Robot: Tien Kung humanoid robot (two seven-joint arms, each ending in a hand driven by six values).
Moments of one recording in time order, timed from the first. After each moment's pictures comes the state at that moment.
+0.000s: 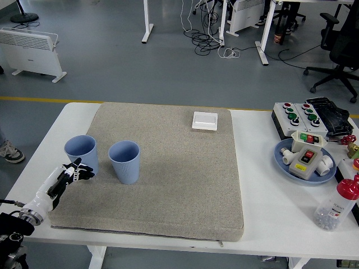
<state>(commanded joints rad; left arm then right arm) -0.34 0.37 -1.11 -0.87 1.01 -0.13 -0.41 0.19 -0.13 1.07 0.18 -0.73 0.01 -0.25</state>
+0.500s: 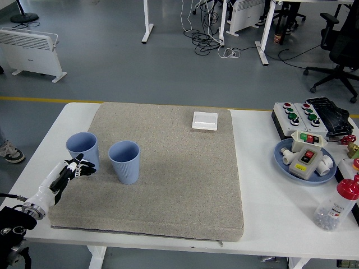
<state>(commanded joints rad) -0.40 0.36 -1.07 -0.81 0.99 -0.13 -0.41 0.18 -0.13 1.06 0.18 -0.73 0.01 -0.25</state>
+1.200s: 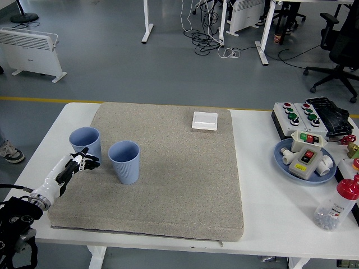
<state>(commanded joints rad) -0.51 0.34 -1.00 -0.67 0.96 -0.14 -0.42 0.19 -0.13 1.05 0.18 -0.72 0.01 -0.25</state>
